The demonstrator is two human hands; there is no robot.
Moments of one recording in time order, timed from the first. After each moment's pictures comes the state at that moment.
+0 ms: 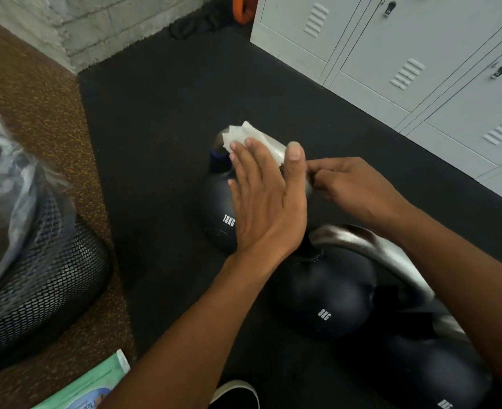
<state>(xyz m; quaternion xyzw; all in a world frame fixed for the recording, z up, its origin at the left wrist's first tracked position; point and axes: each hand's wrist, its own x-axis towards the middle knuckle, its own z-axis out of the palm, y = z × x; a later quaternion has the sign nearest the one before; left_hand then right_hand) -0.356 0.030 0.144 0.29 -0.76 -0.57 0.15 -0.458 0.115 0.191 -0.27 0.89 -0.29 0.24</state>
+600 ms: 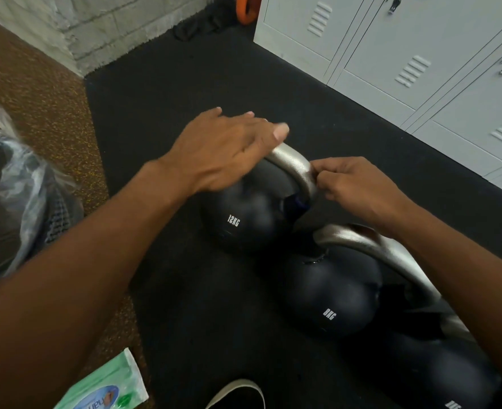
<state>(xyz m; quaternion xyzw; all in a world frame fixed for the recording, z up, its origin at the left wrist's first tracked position) -0.360 -0.090 0.164 0.06 -0.97 -0.23 0.06 -0.457 0.114 0.192 -0.25 0.90 -0.27 0.24</state>
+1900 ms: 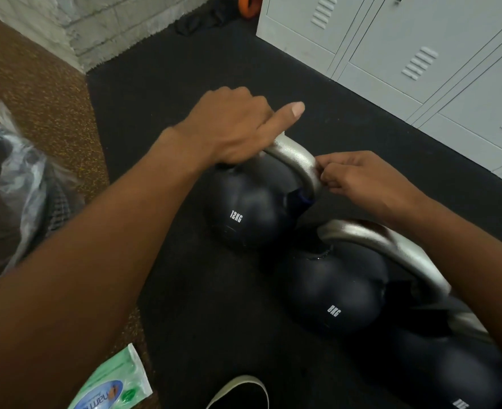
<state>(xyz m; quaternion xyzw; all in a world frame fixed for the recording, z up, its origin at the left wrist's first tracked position) -0.389 -0.092 0.179 0.09 -0.99 -0.12 0.05 -0.470 0.118 0.181 -0.27 0.89 -0.26 0.27</state>
